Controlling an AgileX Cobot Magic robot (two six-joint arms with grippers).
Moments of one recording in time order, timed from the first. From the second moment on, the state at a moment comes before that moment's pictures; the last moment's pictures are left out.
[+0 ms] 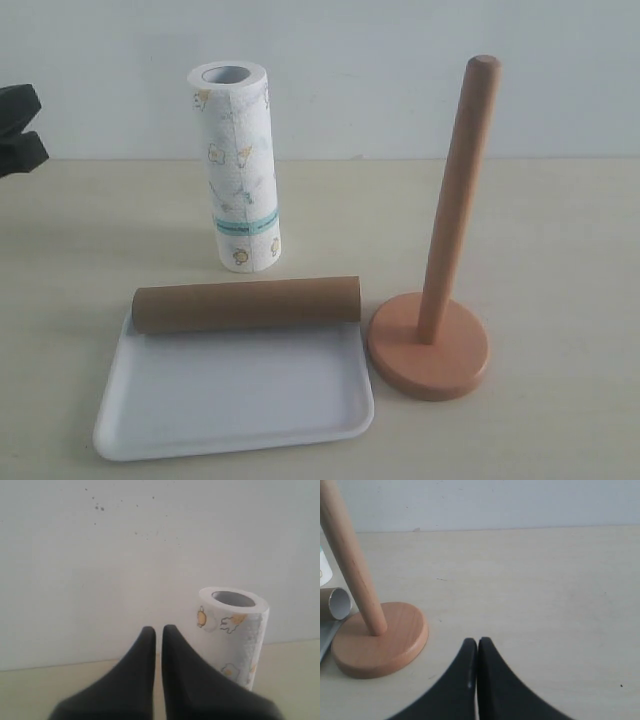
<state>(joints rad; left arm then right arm) -0.02 1.33 -0.47 0.39 -0.82 -0.40 0.08 0.00 0.00 0.15 0.35 -0.07</state>
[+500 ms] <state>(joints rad) -0.02 1.61 -0.54 0.50 -1.03 -0.30 0.08 0.00 0.00 0.15 0.35 -0.07</state>
